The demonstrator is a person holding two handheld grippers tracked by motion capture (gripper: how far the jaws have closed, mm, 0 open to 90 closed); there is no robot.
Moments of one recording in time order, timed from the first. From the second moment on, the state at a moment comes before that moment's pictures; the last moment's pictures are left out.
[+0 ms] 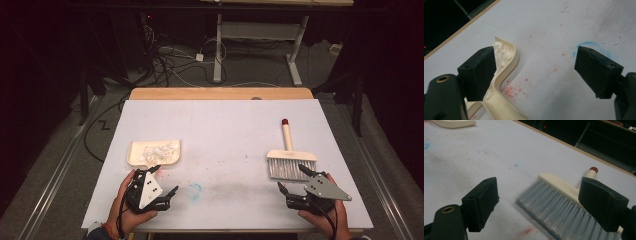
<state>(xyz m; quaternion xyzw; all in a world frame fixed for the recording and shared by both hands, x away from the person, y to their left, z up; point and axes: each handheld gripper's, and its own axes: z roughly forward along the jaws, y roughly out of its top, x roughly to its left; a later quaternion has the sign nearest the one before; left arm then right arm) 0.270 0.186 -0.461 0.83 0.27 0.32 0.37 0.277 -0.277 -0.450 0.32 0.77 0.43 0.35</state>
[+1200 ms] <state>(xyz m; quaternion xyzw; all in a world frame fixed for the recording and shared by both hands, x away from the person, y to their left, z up) 0.276 0.181 -0.464 0.84 0.26 0.30 0.37 0.274 -0.271 -0.448 0.31 0.78 0.42 0.35</state>
